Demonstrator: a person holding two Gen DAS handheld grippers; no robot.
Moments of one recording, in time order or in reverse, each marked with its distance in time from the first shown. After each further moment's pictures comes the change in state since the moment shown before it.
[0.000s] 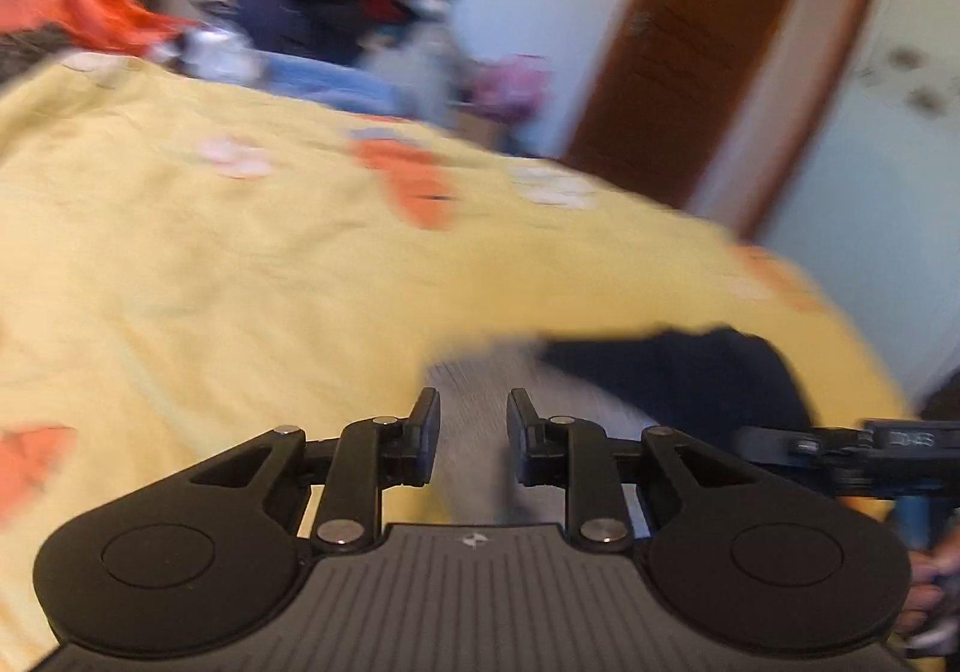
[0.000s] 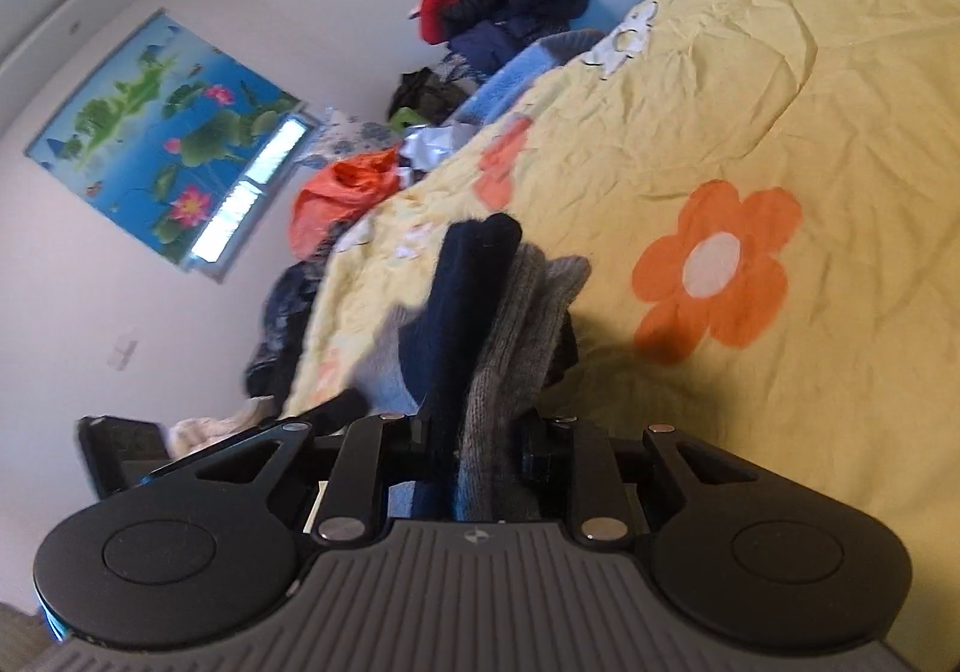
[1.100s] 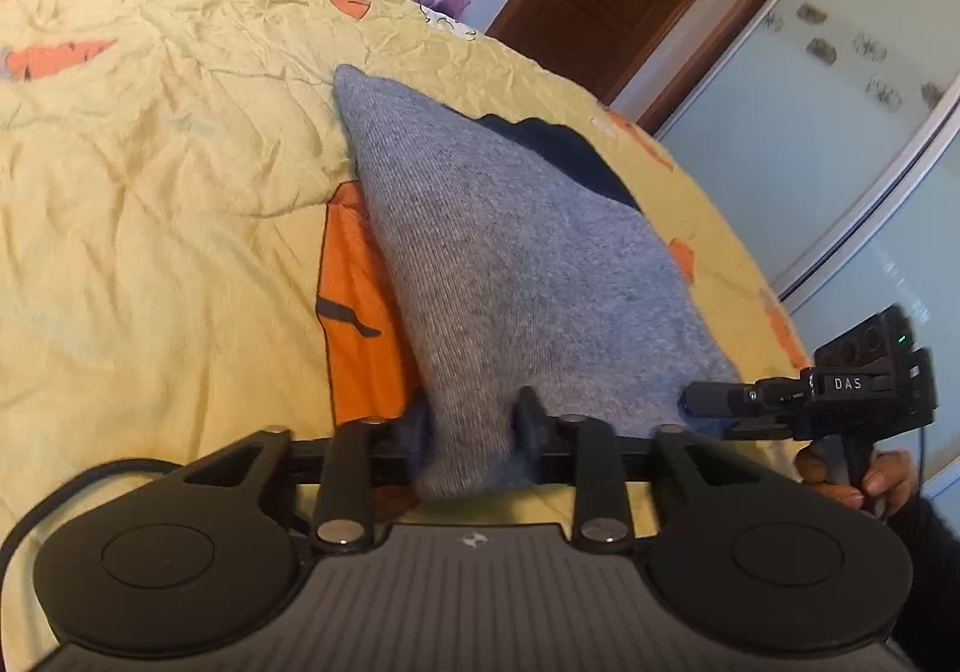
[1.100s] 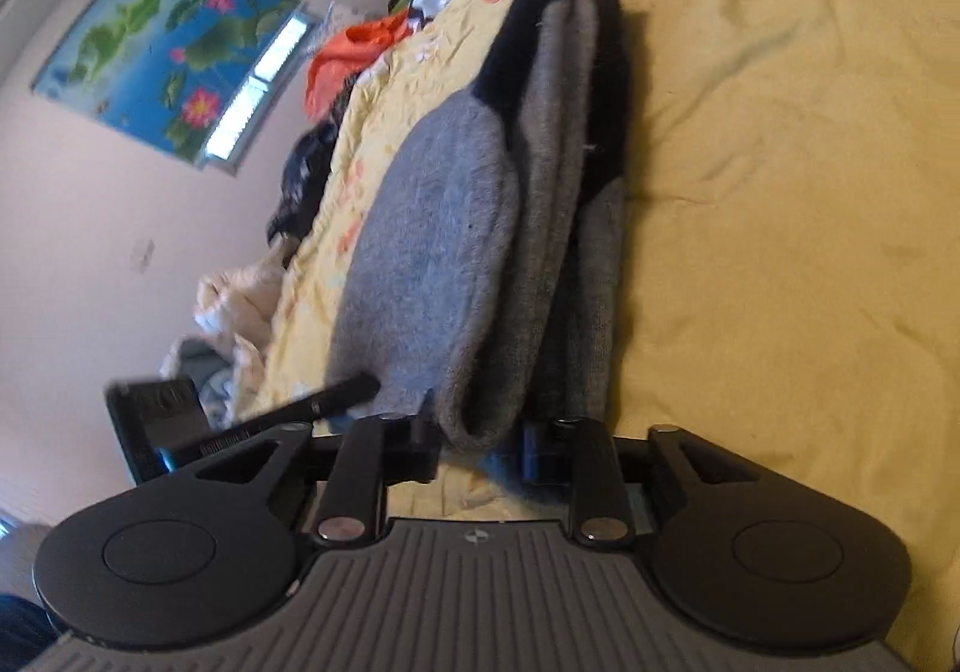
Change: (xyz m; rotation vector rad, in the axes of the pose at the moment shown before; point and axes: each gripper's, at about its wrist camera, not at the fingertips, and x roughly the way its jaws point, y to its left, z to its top) left arm -0.135 -0.012 -0.167 -0.087 0.179 -0.301; right arm -0.120 0.003 -0.153 0.078 0.205 0.069
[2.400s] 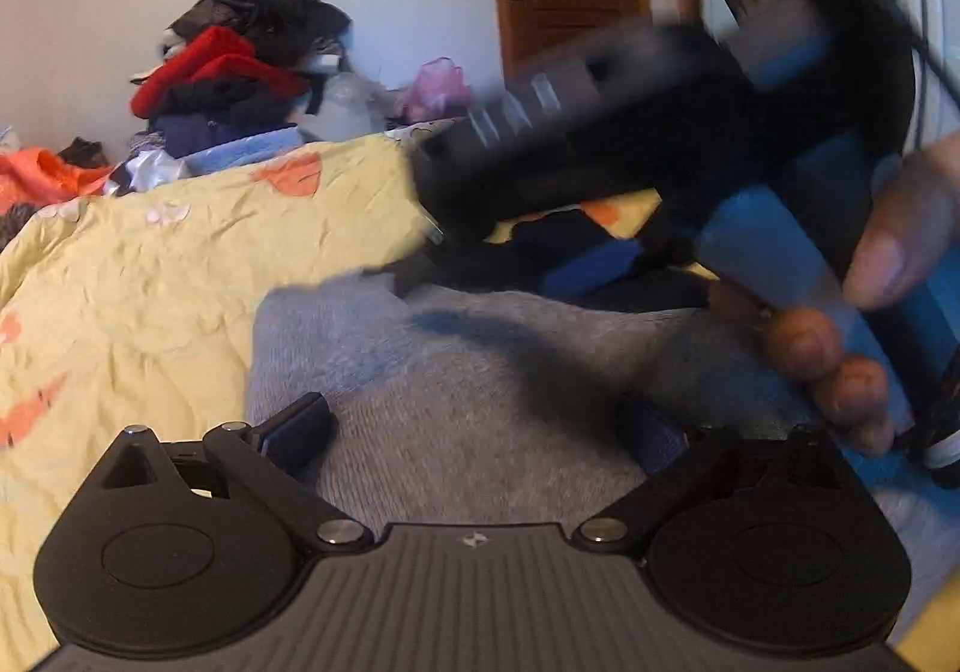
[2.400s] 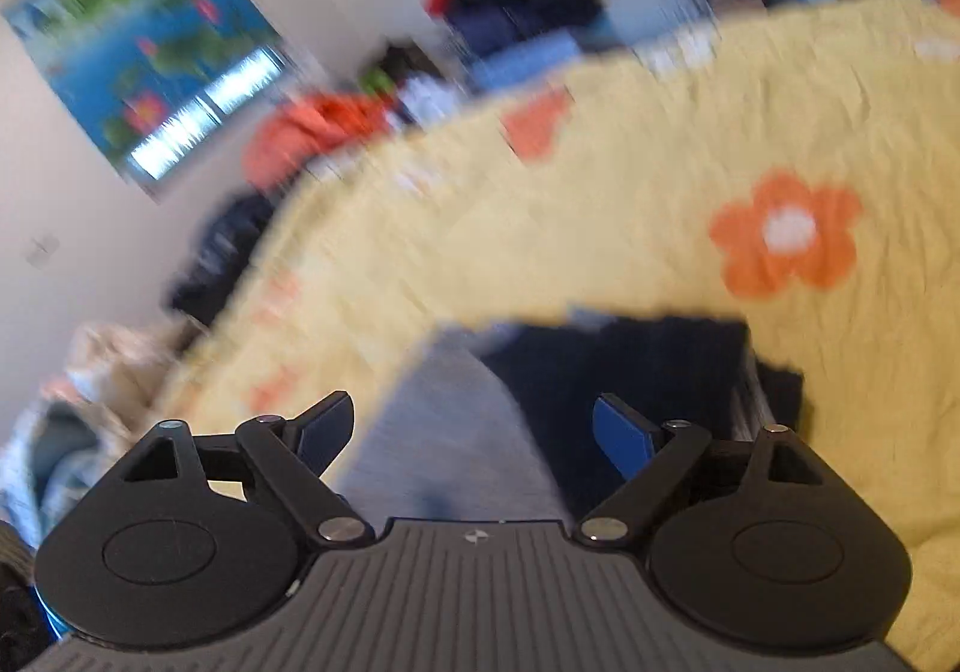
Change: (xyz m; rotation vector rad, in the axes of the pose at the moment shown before) left arm 0.094 -0.086 0.017 0.543 -0.201 0.400; right arm 0.119 0.077 0.109 -0.269 -0.158 -0.329
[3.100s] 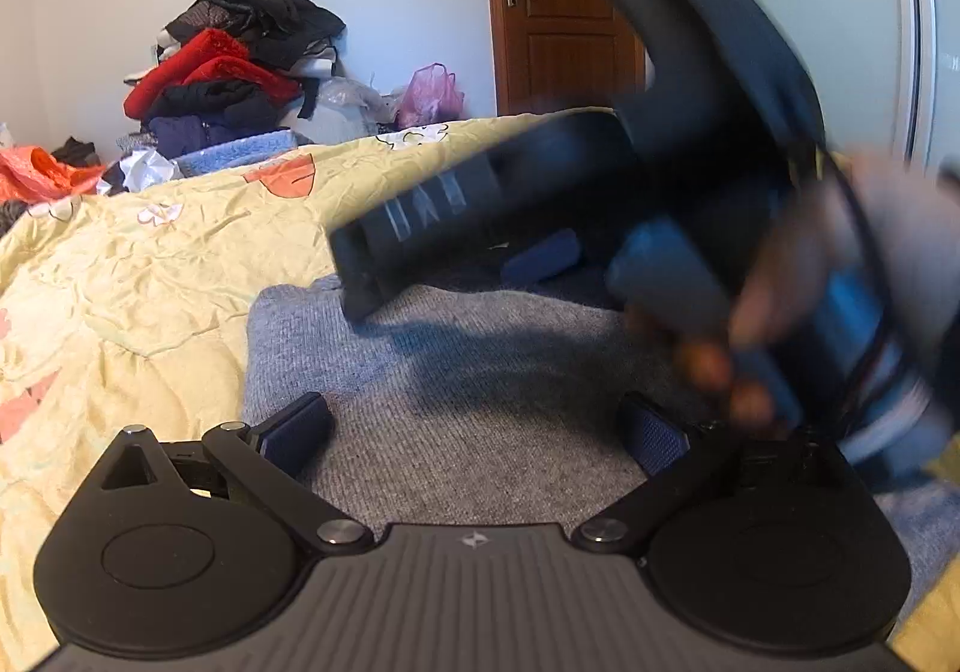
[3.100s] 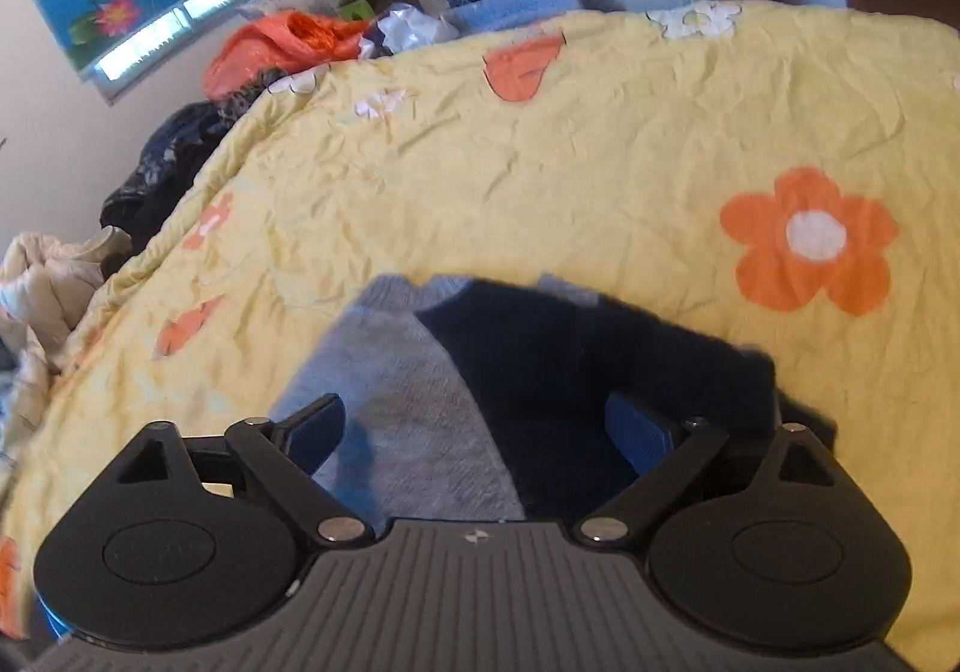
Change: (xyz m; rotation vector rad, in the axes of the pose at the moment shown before) left arm 0.006 0.007 0.002 -0.015 0.002 -0.033; right arm 0.041 0.014 0.002 -0.203 -0.004 -0.070
